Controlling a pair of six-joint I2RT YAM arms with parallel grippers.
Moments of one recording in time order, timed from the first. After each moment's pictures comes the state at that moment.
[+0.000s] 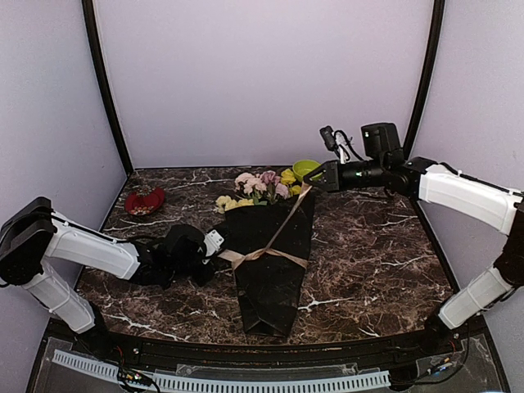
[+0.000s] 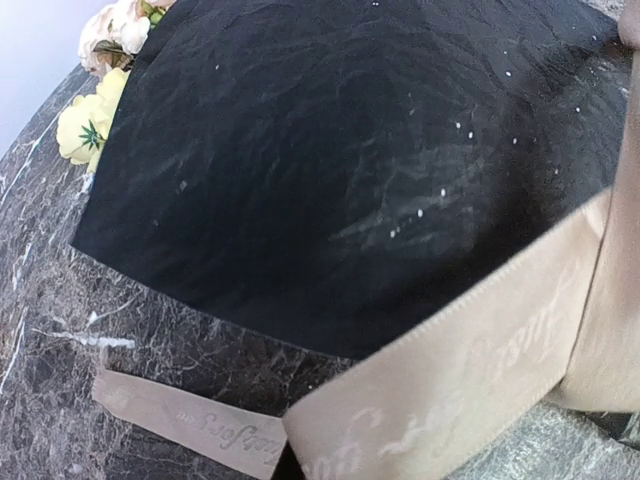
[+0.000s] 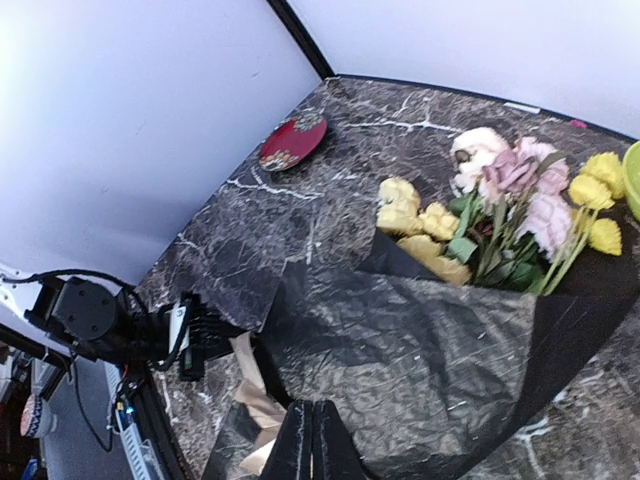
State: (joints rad) left arm -0.89 1.51 0.58 0.17 -0.27 0.08; right arm 0.58 1.43 1.16 -0.21 -0.53 0.32
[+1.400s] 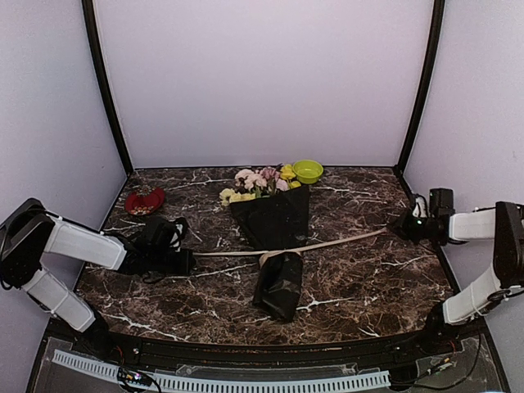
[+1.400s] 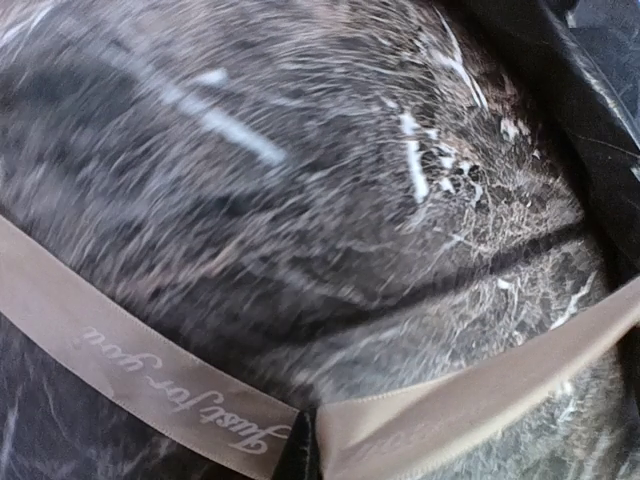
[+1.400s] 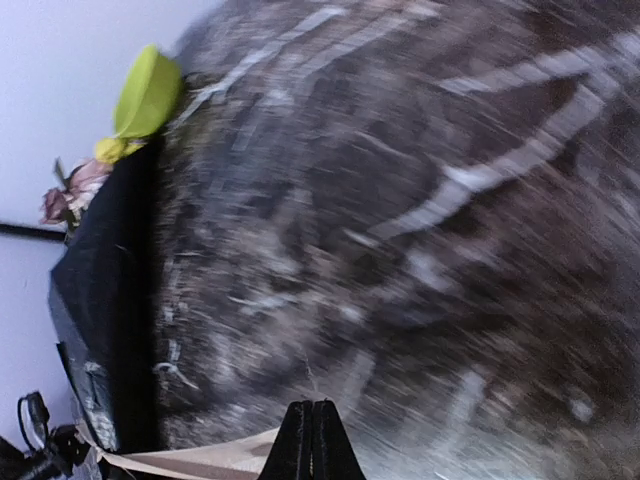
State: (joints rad) left arm -0.61 1.51 0.54 0.06 -0.04 -0.45; right arm -0.07 1.44 0.66 0.01 -0.55 0.47
